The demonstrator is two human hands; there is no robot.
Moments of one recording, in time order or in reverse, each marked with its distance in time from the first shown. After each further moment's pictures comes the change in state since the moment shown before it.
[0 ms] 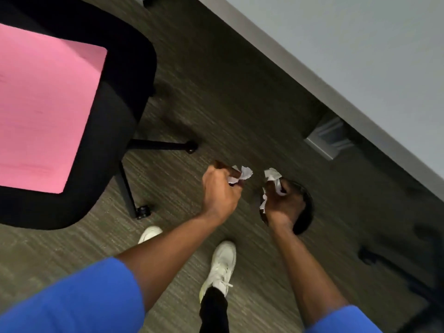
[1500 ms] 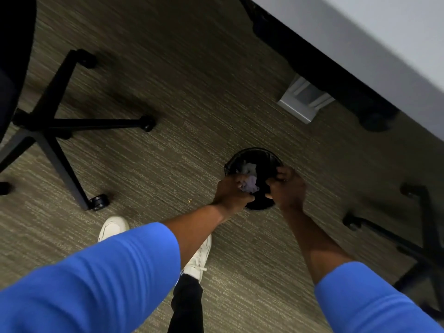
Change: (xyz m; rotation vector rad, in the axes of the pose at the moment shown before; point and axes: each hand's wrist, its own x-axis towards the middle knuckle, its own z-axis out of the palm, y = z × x) left_hand -0.037 -0.018 0.232 -0.338 -0.506 -0.352; right_hand 0.102 0.167 -0.070 -0.245 -0.156 0.136
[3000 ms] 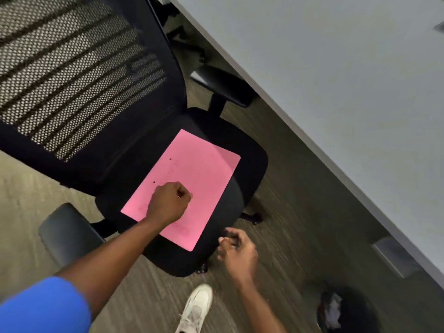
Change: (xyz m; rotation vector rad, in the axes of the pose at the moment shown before) left_hand -0.222 0.105 -0.590 0.367 0.746 -0.018; right_hand -0.326 -0.396 0.182 0.384 -0.572 -0.209
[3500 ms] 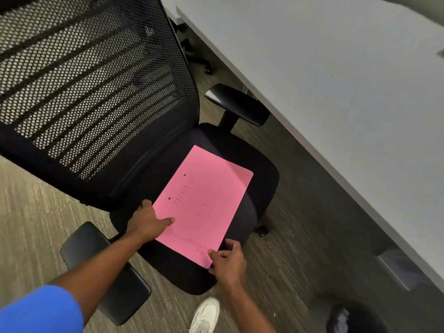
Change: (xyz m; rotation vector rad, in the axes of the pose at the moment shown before) left_hand 0.028 -0.092 -0.051 0.060 -0.074 -0.314; right_hand 0.003 -0.011 0.072 -0.198 -0.019 0.122
